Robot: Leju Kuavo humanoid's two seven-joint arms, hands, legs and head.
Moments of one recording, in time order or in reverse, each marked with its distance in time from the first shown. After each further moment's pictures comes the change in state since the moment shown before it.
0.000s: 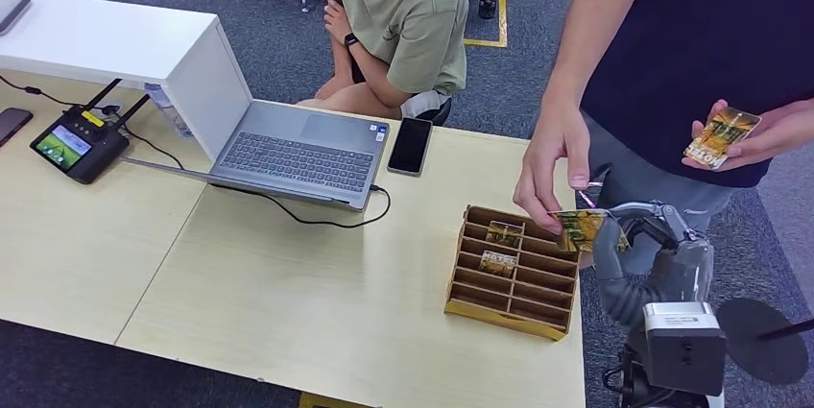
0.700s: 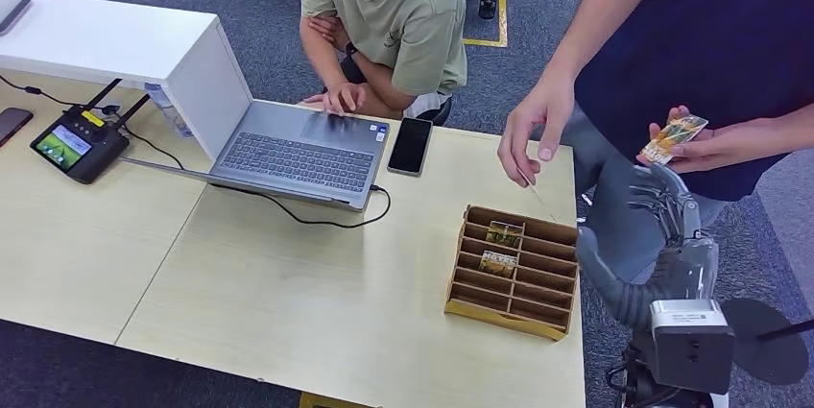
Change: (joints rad) left arm 0.000 -0.006 0.000 0.000 0.002 -0.006 0.052; right arm -0.001 0.006 -0.015 -0.005 -0.011 0.014 0.004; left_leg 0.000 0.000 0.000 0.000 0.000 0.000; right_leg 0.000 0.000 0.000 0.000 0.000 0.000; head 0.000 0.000
